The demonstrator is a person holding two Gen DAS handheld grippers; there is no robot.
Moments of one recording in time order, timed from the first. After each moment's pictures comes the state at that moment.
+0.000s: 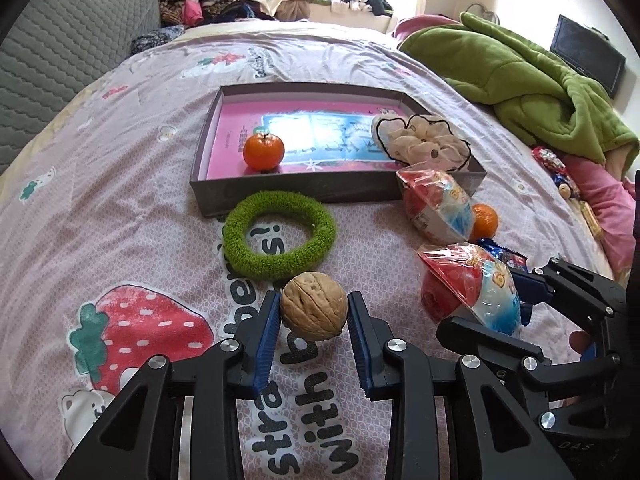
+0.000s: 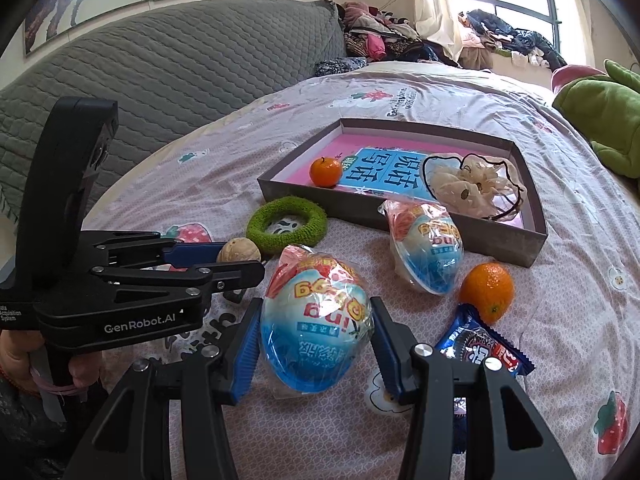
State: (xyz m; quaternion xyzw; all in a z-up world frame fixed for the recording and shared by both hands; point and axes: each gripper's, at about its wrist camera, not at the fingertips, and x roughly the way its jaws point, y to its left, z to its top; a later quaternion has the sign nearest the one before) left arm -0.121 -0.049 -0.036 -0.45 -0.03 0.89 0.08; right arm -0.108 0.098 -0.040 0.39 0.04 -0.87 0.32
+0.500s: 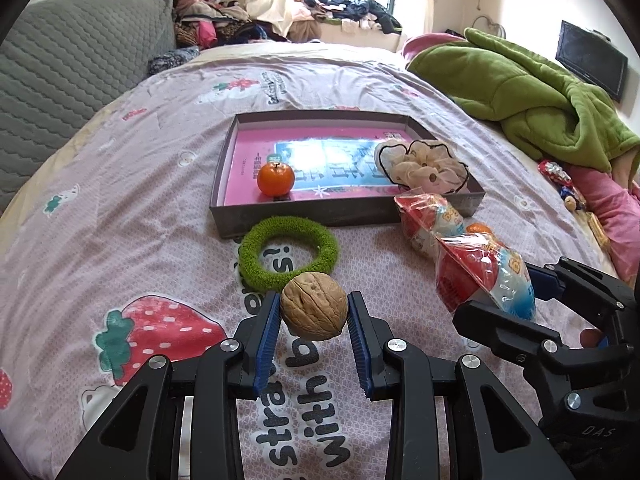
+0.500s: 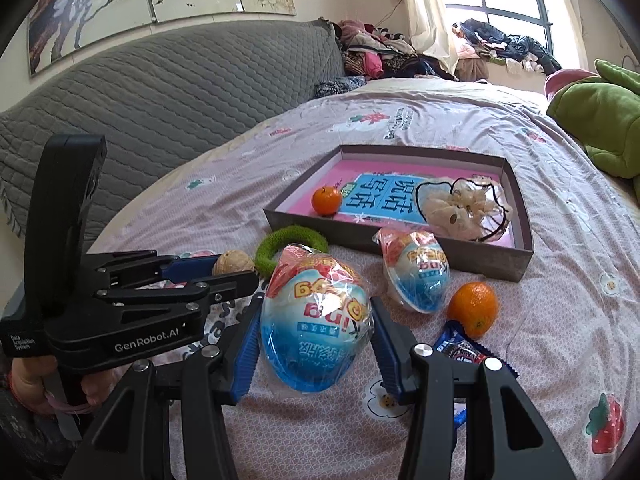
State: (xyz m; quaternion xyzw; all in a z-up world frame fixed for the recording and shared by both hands) left arm -0.106 -0.044 -0.015 -0.42 -0.02 0.91 0.05; right arm -0.103 0.112 -0.019 0.36 0.01 -0.88 0.32
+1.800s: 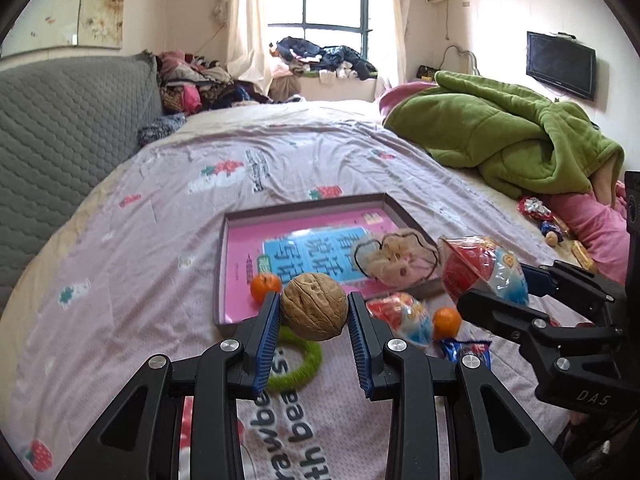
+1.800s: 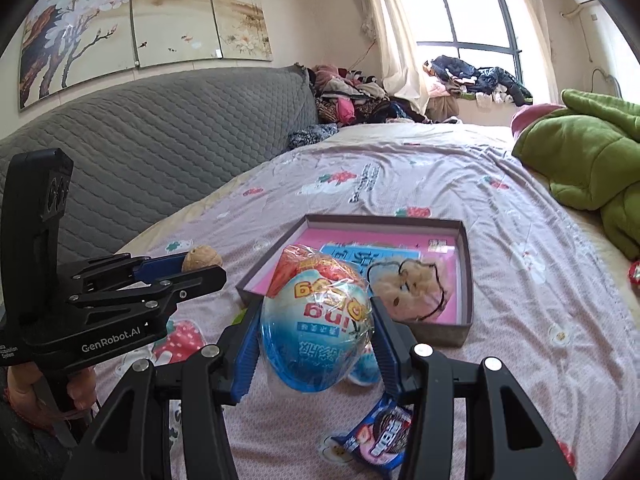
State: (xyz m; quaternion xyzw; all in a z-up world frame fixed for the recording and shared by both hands) left arm -0.122 -0.028 0.065 -0.32 0.02 0.94 0.07; right arm -0.116 0.140 0.042 0.29 -0.01 -0.92 0.28
